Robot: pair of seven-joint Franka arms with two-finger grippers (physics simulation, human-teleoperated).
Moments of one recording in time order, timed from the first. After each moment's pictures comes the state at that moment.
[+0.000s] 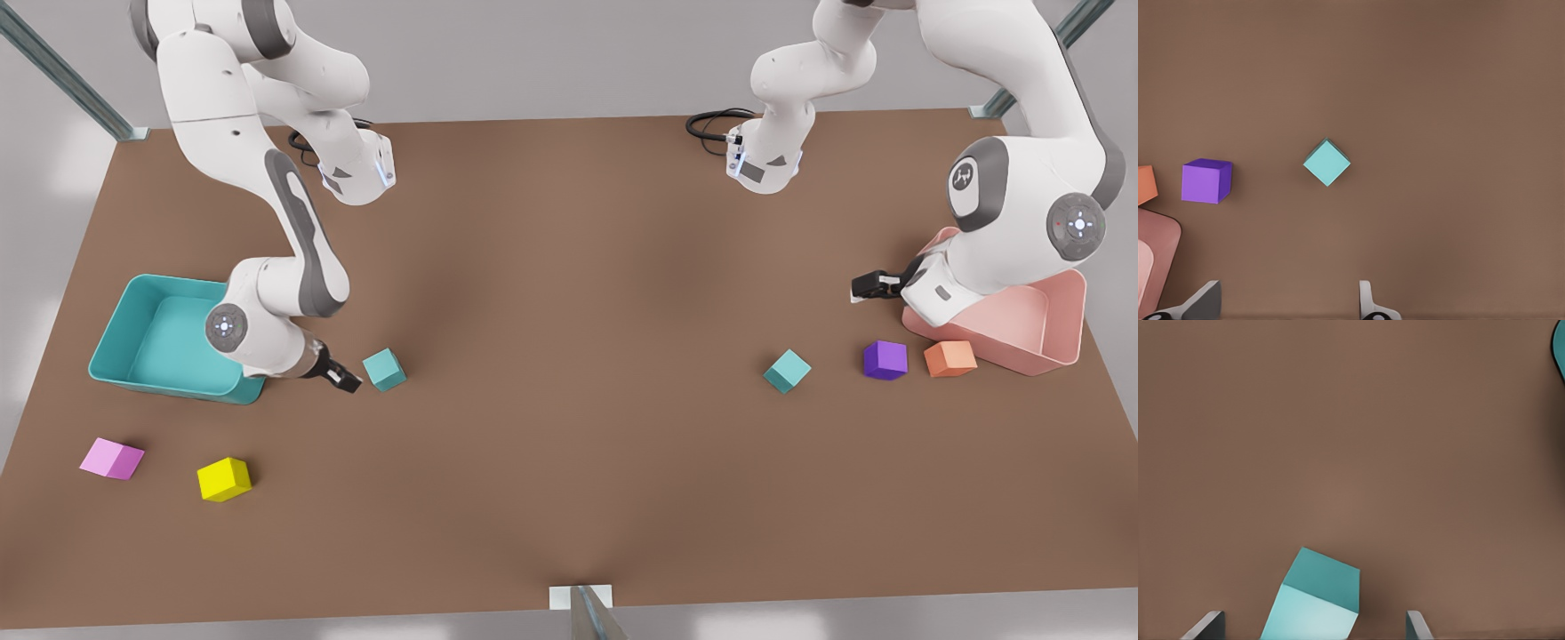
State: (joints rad) left arm 0.19 0.12 -0.20 -1.63 -0.06 1.54 0.06; right arm 0.08 0.29 0.00 -2.10 0.22 2.29 0.64
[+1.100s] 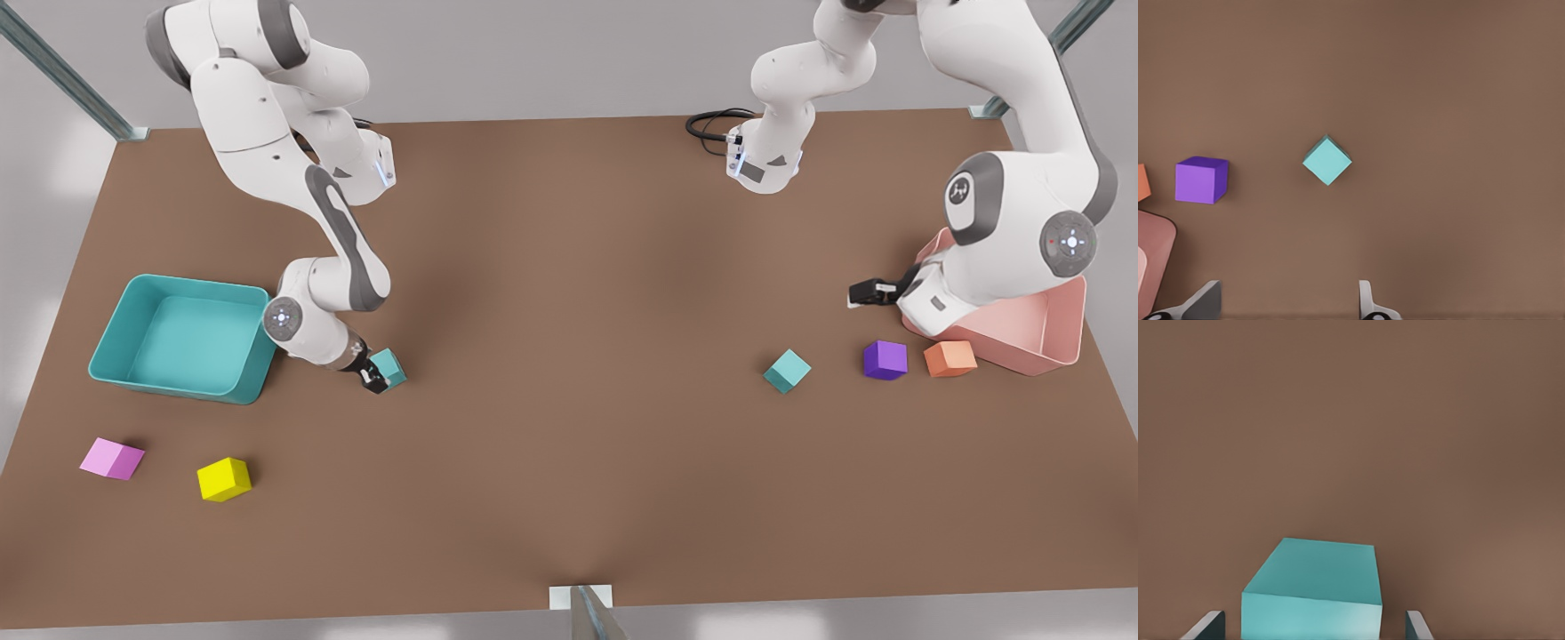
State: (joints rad) left arm 0.19 0.15 -0.21 -1.64 -0.06 1.56 0.07; right arm 0.17 0.37 0.00 -2.22 0.26 2.53 0.95
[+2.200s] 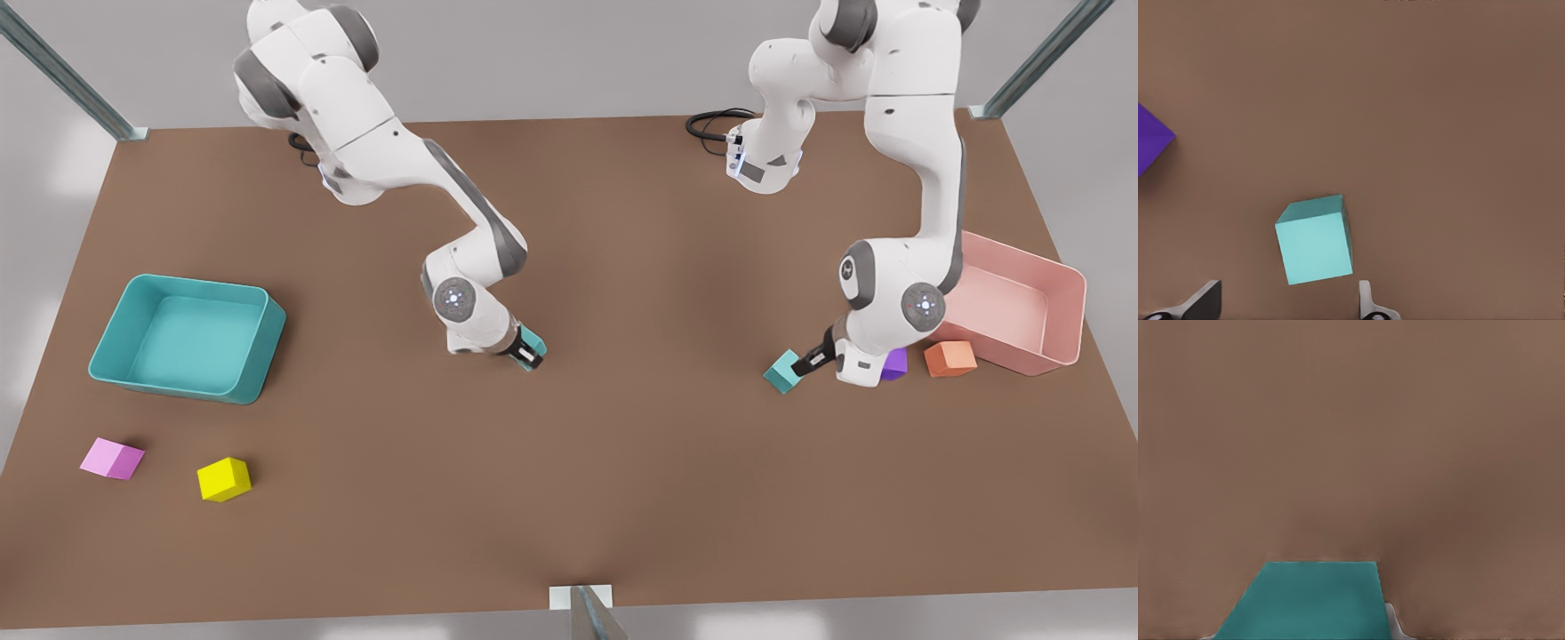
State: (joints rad) left arm -0.17 0.30 0.13 -2.05 -0.16 2.24 -0.50; right arm 0.62 0.57 0.05 -1.78 0.33 2.42 1.13
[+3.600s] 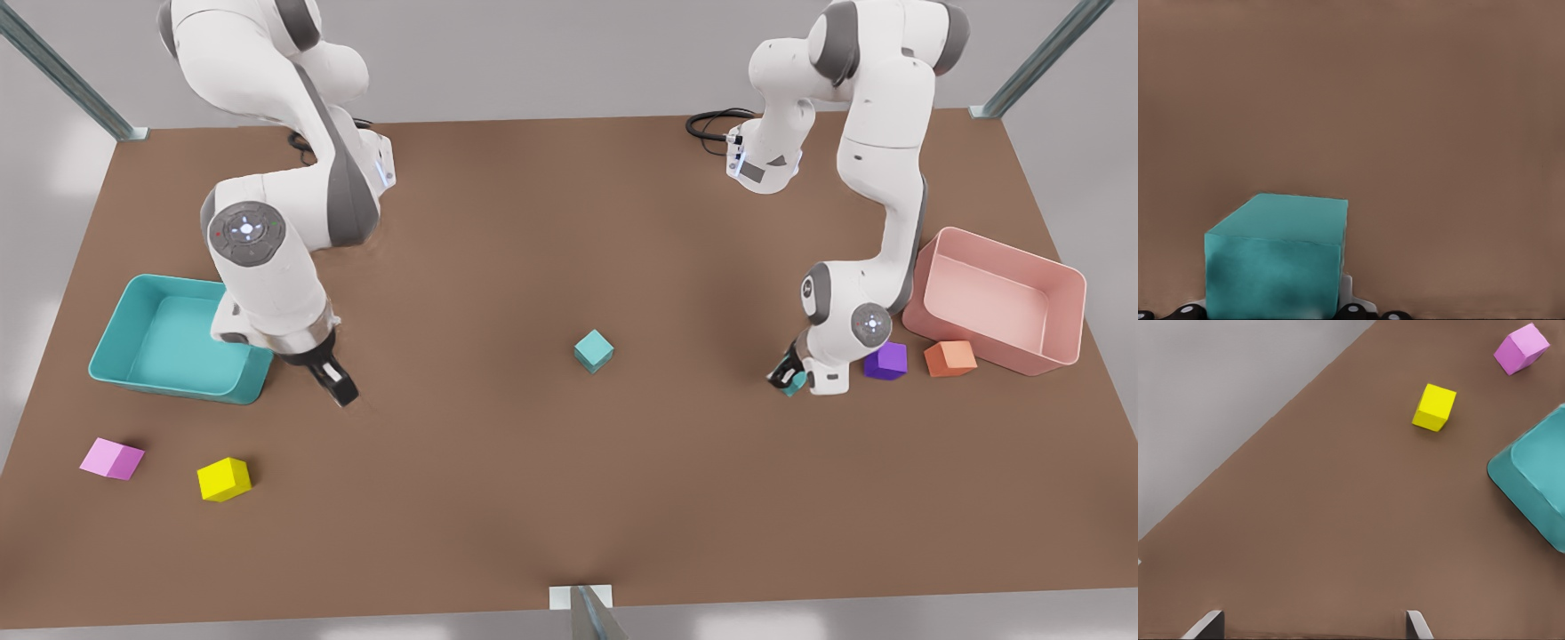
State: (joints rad) left arm -0.17 0.39 0.05 -2.10 -0.16 2.41 -0.79; right arm 0.28 0.22 0.02 -1.38 -0.17 1.73 1.08
